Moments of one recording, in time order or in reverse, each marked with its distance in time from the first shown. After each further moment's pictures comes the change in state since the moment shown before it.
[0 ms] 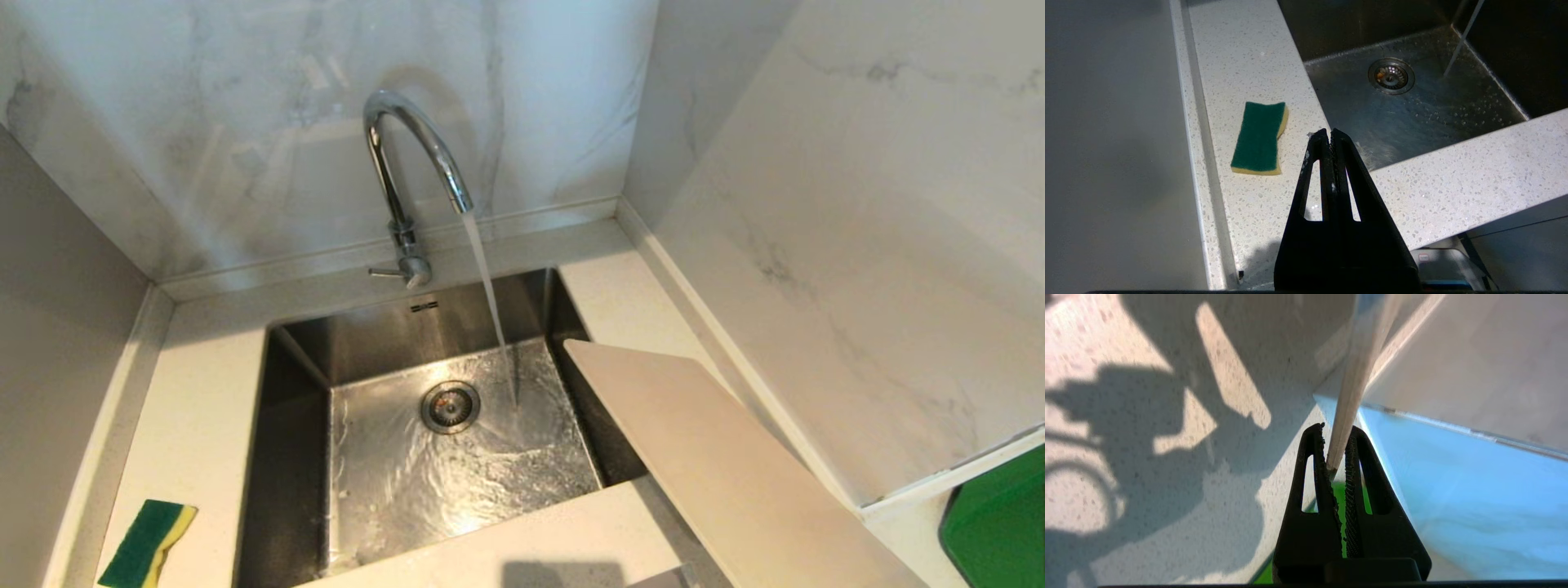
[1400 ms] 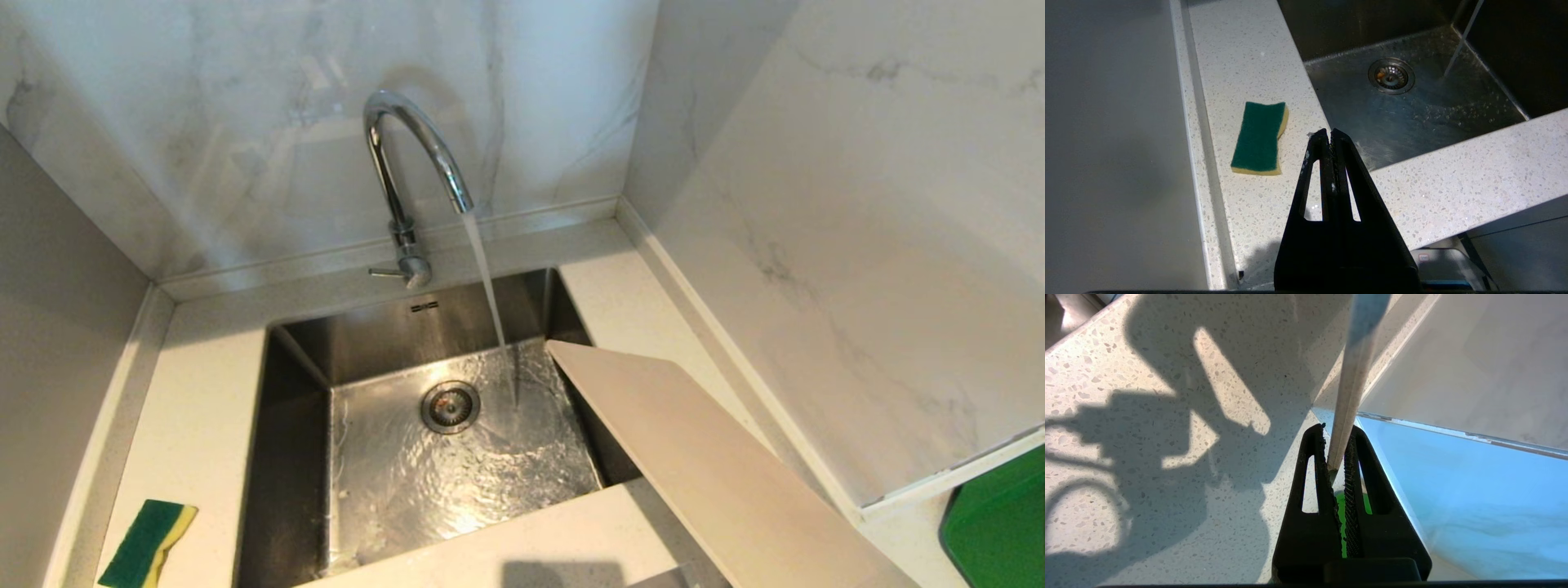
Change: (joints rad) left arm 0.000 0.000 0.000 -0.001 0.000 0.000; right arm -0.068 -0.006 -0.002 0.003 0.094 0.027
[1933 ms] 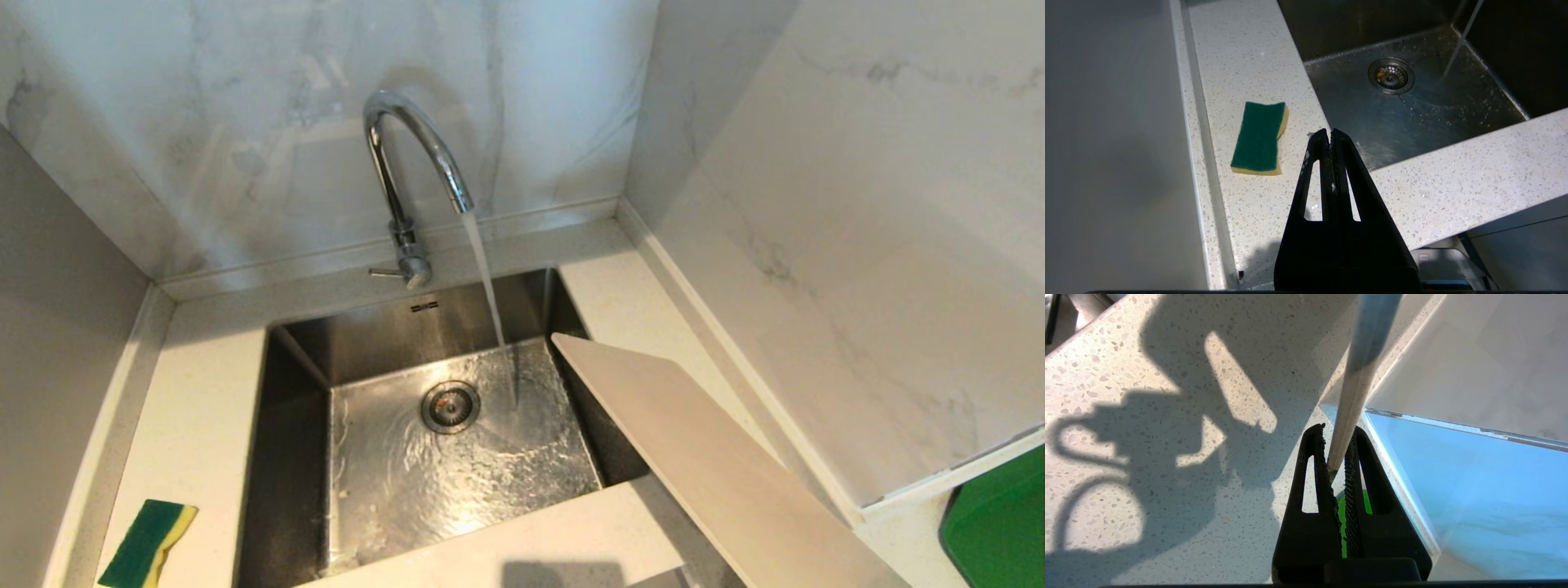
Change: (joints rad) left arm 0.000 0.000 0.000 0.000 0.000 0.000; right arm -0.009 0.035 0.000 0.001 -0.002 0.003
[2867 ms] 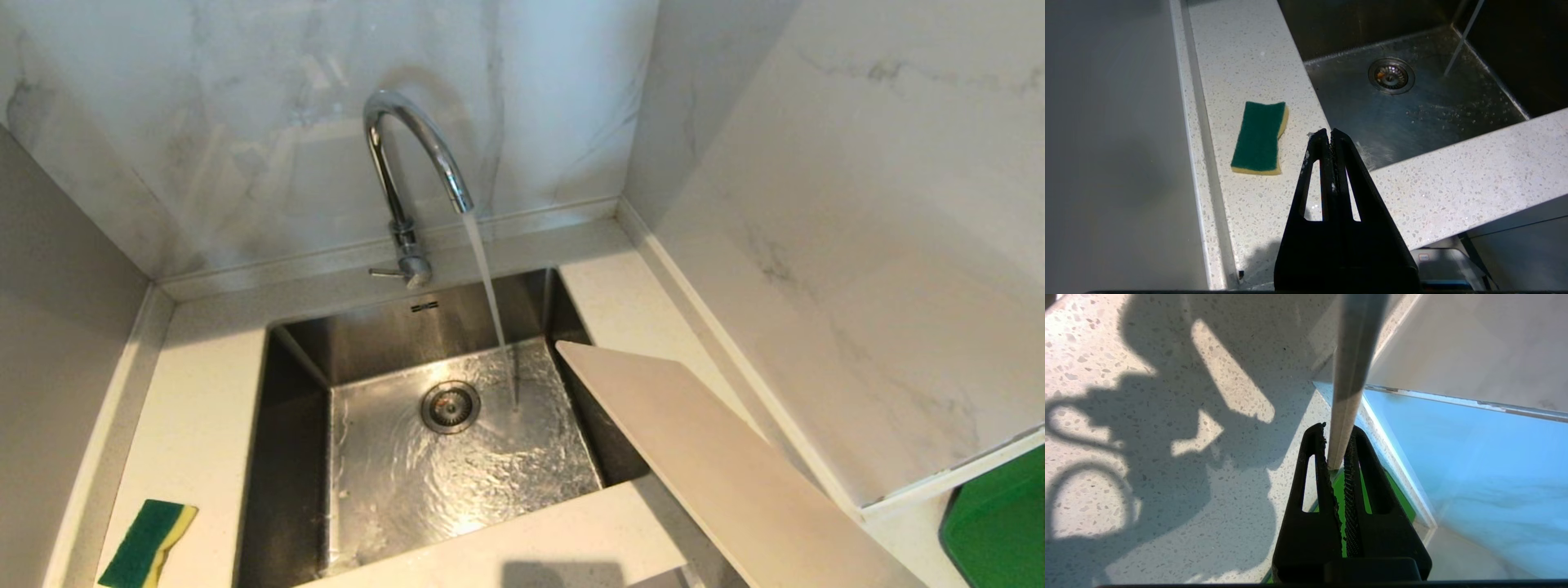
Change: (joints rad) left arm 0.000 0.000 0.000 0.000 0.000 0.000; right arm -0.021 -0.040 -0.004 0.018 -0.067 0.030
